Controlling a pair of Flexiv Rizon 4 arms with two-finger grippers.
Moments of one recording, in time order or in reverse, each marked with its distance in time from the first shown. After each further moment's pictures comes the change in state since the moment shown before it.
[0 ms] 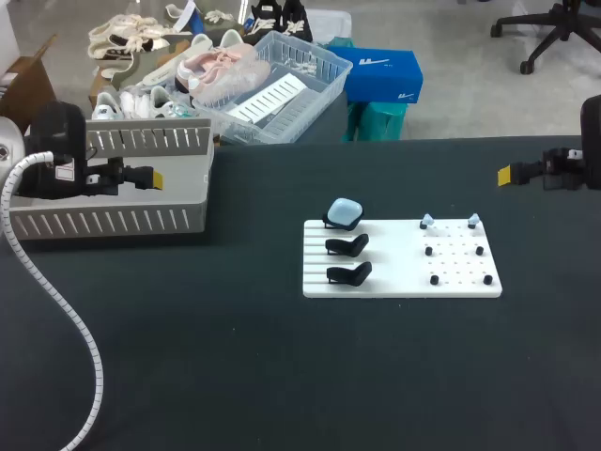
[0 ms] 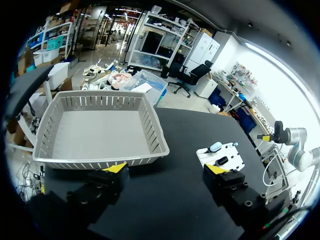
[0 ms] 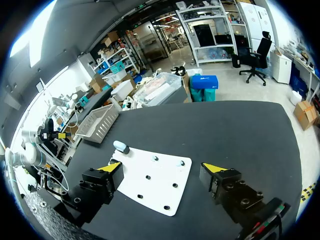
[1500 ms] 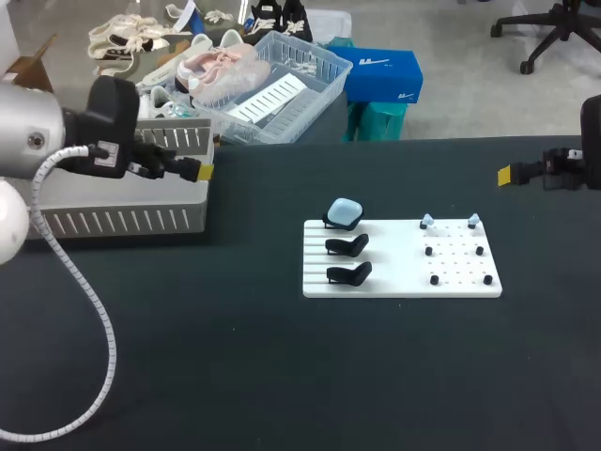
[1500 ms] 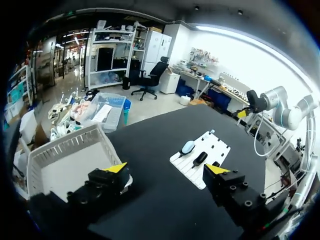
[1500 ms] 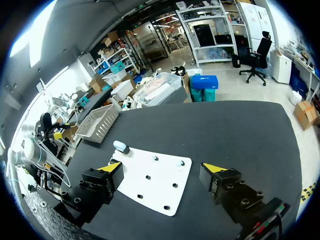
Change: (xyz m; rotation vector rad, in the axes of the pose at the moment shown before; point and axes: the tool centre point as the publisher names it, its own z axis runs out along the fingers) left arm -0.025 -0.080 0.023 0.197 -0.025 0.414; right arm 0.000 0.000 0.000 0.000 0.000 0.000
